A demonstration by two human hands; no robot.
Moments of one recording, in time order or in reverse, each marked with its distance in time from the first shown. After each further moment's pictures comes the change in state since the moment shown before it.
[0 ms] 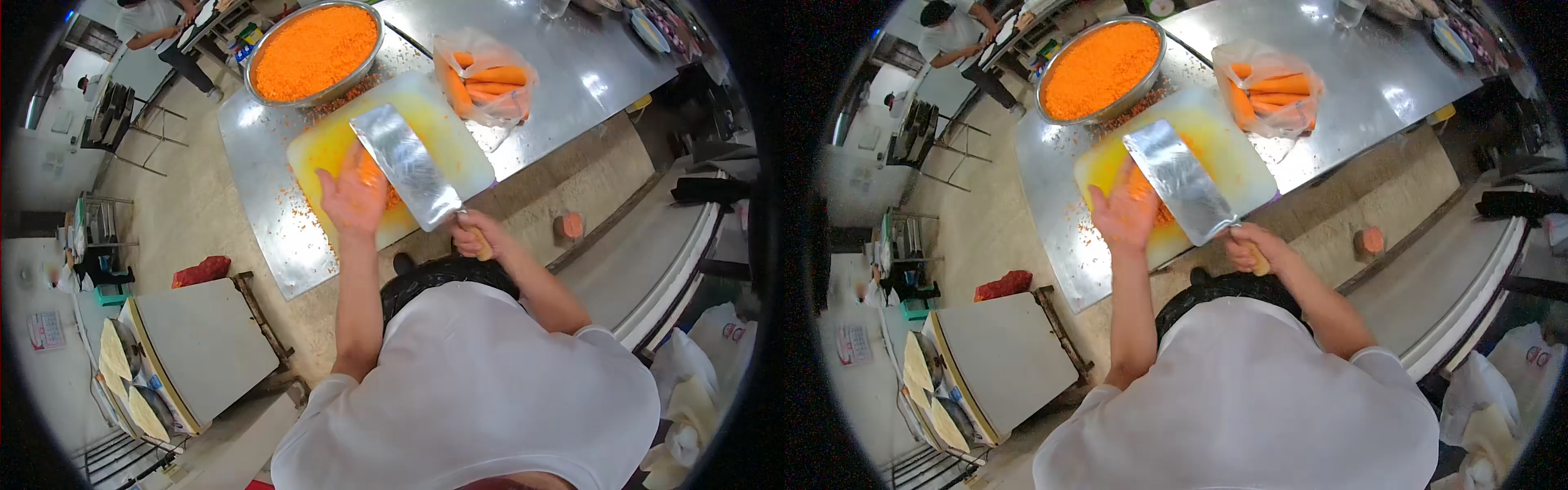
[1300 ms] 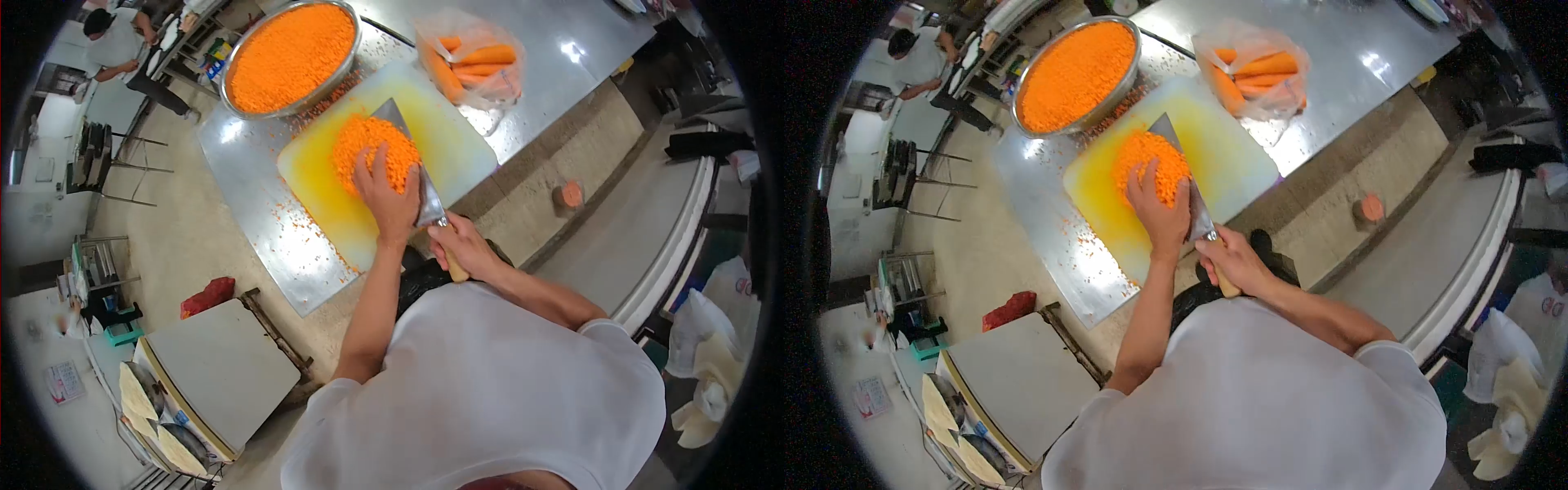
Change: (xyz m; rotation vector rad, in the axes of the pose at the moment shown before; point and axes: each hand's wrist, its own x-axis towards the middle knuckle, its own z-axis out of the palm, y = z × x) left_hand -0.003 -0.040 -0.028 2.043 0.099 0.600; right_hand 0.035 0.044 0.107 -0.534 0.531 -0.256
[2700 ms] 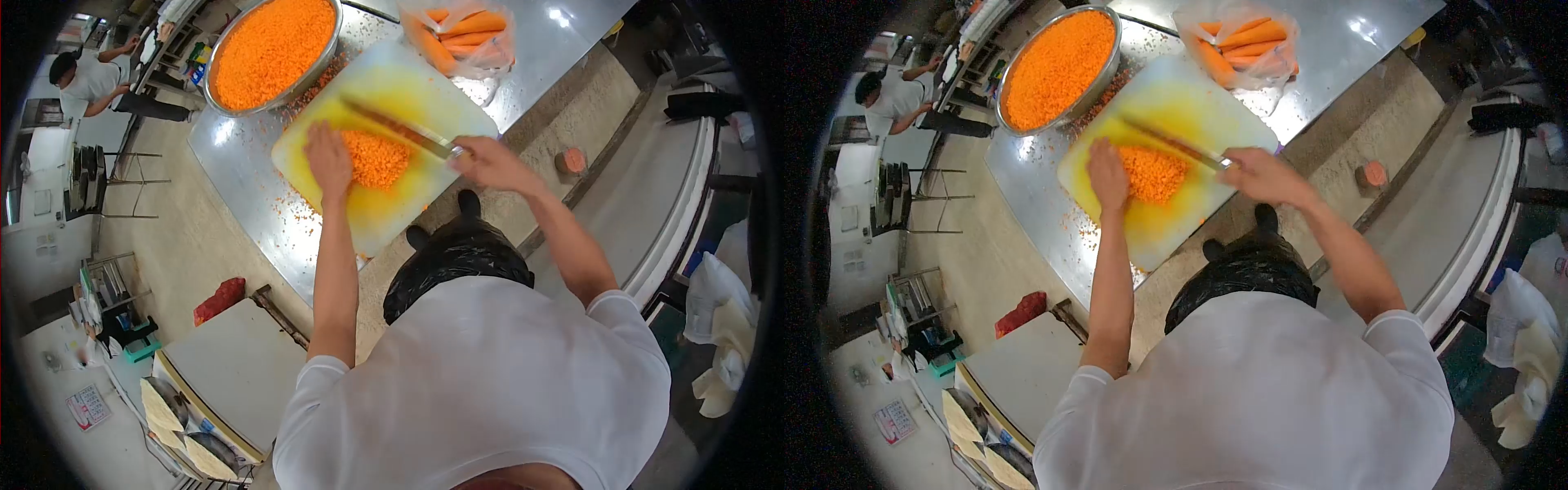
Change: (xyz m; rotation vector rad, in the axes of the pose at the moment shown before) left_hand 0.052 -0.159 -0.007 0.160 -0.175 0.077; right_hand 0.044 -0.058 -0.067 -0.793 0.077 -0.160
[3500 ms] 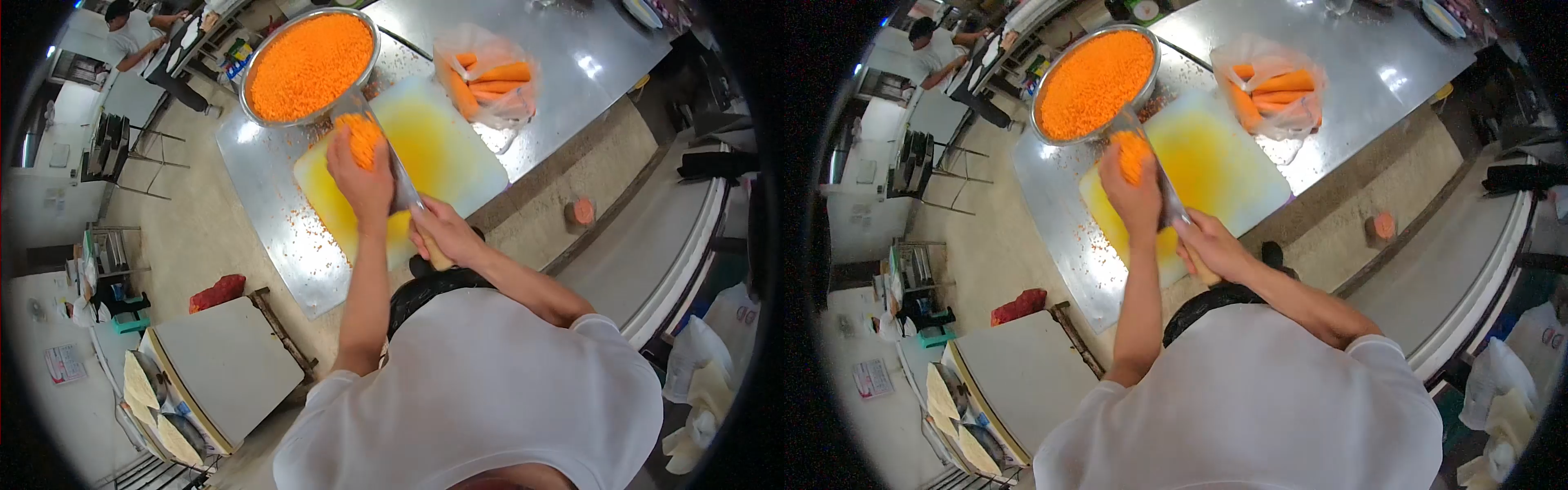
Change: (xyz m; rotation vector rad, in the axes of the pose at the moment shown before) left_hand 0.032 0.141 -0.040 -0.092 0.376 -0.112; right_hand 0.005 -0.060 0.071 0.824 -0.206 0.033
